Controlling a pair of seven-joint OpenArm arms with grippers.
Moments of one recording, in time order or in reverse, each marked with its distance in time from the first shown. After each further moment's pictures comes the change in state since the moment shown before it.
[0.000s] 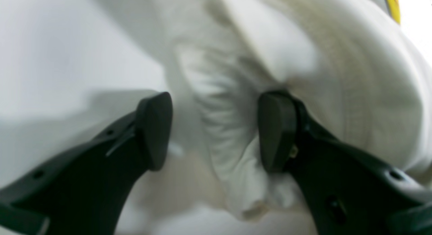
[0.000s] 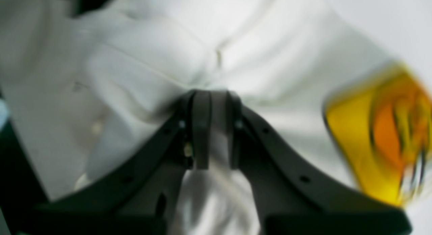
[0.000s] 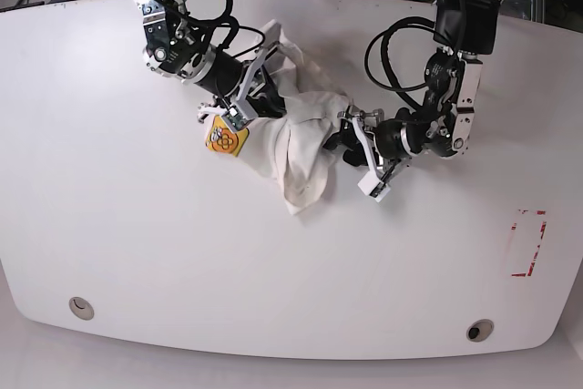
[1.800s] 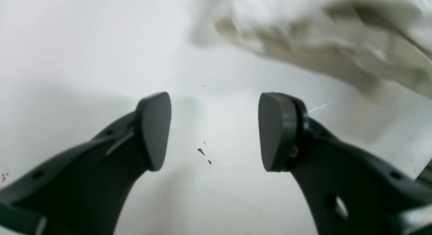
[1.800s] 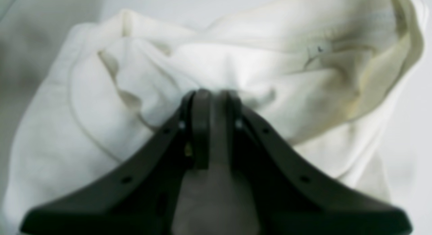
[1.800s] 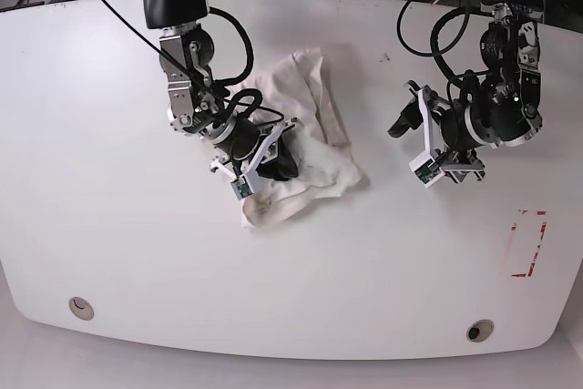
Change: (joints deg) left arm 11.2 -9.8 -12.6 38.9 3.2 -9.7 19.6; right arm 19.5 -6.4 -0.3 -23.1 0.8 -6.1 4.8
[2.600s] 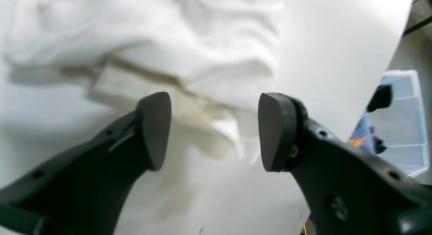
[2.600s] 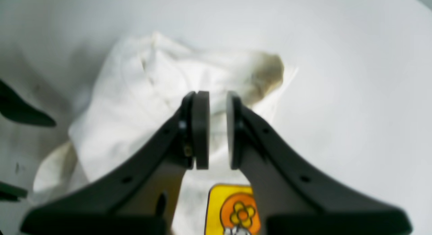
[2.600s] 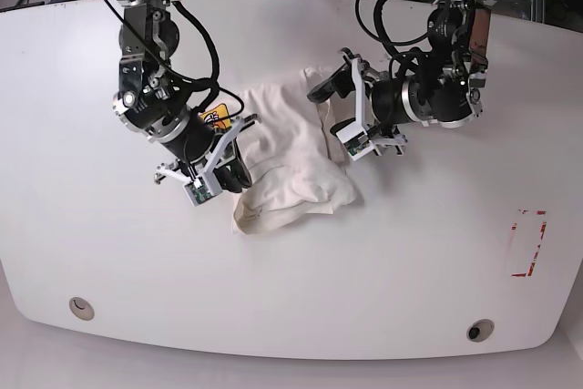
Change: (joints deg) left arm 2.8 10.8 9.4 -0.5 -5.4 0.0 -0.2; right arm -7.7 4.4 8.9 30.4 0.3 -0.2 -20.1
